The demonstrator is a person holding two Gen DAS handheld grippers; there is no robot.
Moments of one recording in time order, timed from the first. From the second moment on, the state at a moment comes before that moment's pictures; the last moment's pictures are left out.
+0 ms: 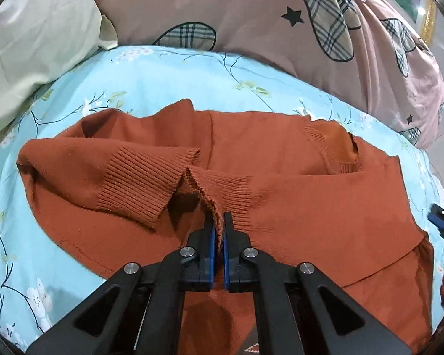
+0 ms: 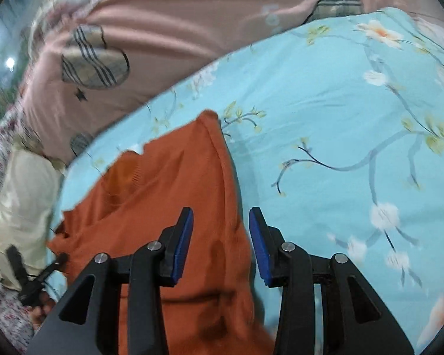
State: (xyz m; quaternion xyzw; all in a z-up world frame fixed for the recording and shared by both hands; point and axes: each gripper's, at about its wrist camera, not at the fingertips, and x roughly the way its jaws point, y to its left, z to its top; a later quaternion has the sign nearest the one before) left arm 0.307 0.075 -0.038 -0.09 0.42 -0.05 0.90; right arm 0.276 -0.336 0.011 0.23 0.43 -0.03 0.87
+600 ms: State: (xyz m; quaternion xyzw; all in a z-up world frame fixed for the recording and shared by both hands) left arm 0.313 0.045 -0.060 -0.07 0.45 -0.08 0.89; right arm 0.288 -0.340 -0.001 0.15 0.45 -0.08 0.87
